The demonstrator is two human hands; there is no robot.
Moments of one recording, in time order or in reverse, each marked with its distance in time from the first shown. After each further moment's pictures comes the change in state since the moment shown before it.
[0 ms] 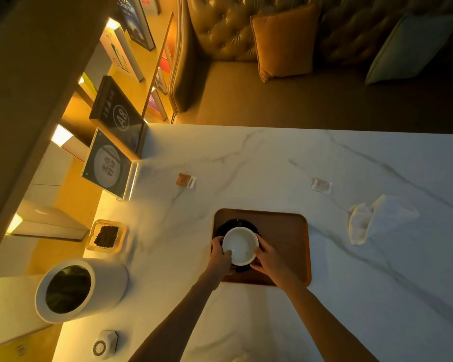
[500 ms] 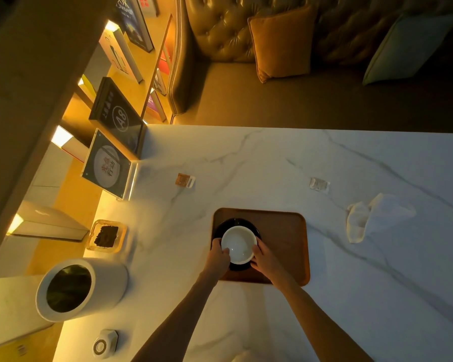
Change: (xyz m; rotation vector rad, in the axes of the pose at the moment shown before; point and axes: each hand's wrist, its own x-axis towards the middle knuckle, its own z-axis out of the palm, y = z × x) left_hand 0.014 -0.012 0.001 0.209 0.083 0.085; right_hand -0.002 0.008 0.003 -0.055 -0.042 -0.051
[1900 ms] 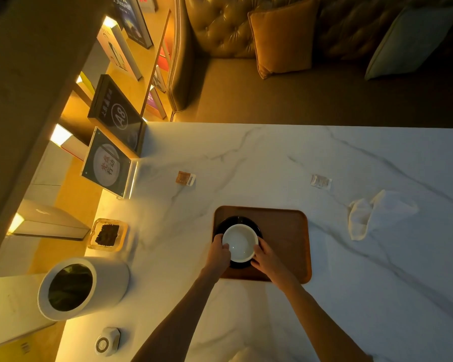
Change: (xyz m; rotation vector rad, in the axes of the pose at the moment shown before) left_hand 0.004 0.002 0.003 0.011 0.032 -0.002; right_hand 0.001 0.008 -0.001 0.078 0.005 0.001
